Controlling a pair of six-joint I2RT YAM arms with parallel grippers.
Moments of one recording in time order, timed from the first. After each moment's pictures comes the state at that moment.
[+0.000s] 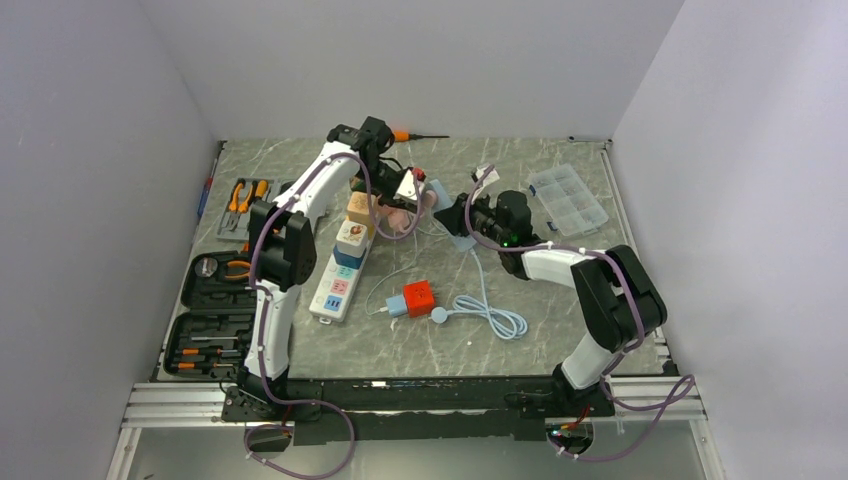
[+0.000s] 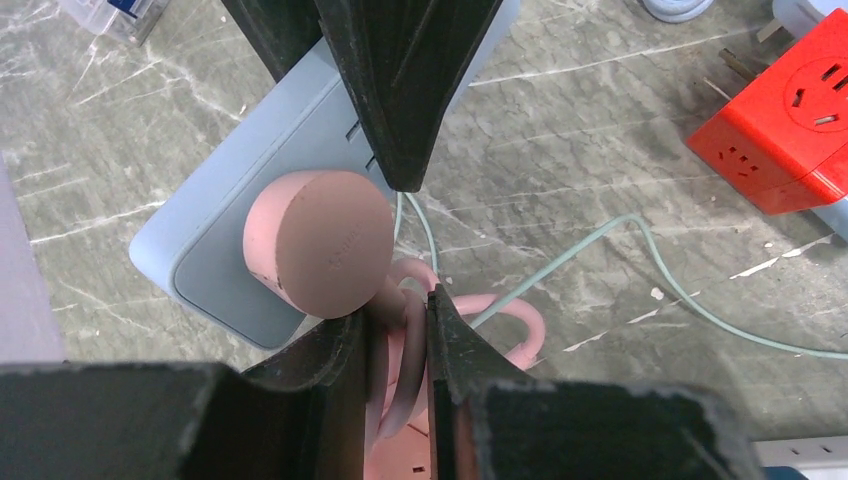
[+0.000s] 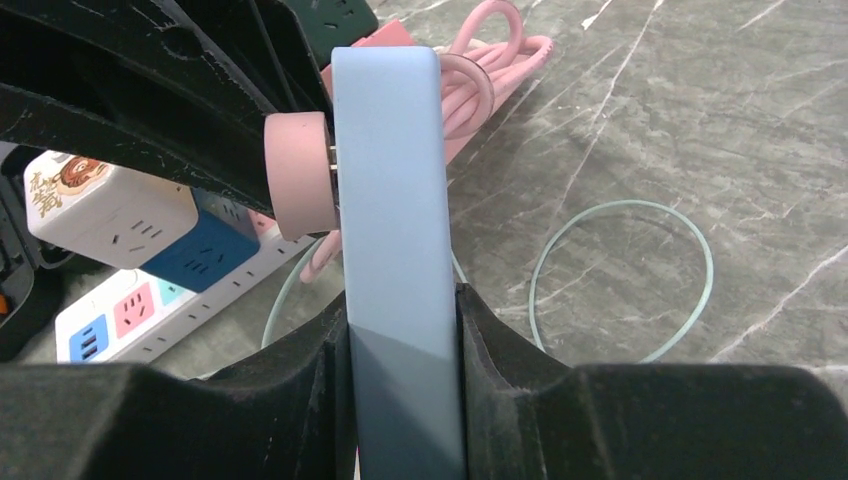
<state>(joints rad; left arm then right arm) -0.43 2.23 2.13 -1.23 0.93 1.65 0.40 1.65 0.75 0.72 -0.39 0.24</state>
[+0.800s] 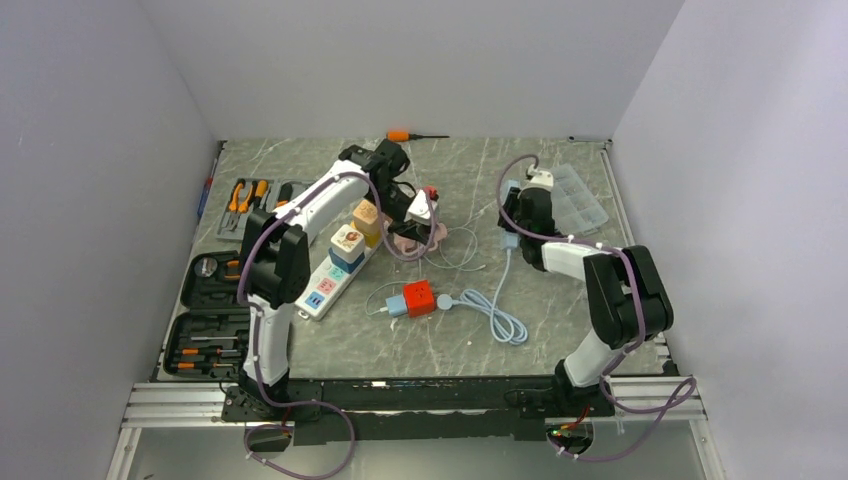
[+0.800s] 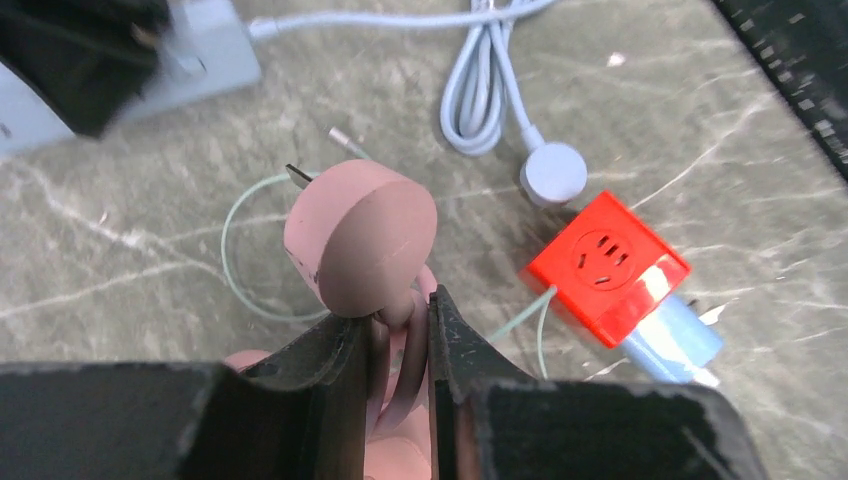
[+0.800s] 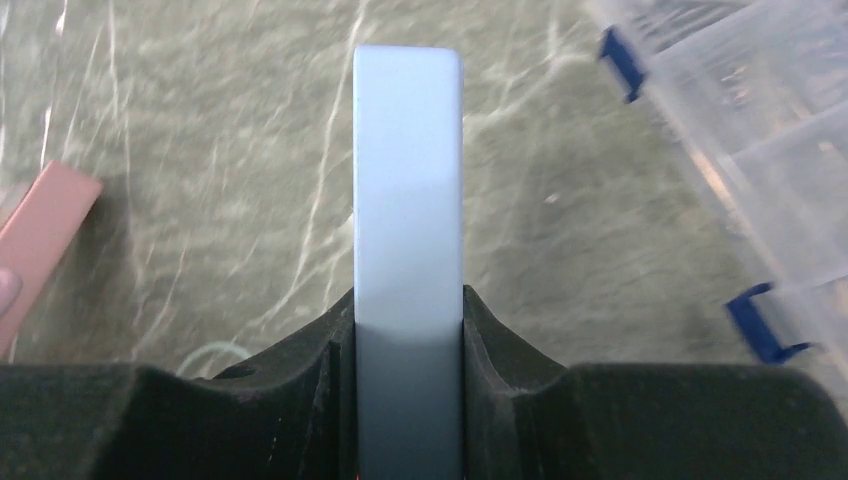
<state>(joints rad) -0.53 2.10 1.93 -1.24 1.04 1.54 0.25 1.65 0.74 0.46 0.15 0.32</state>
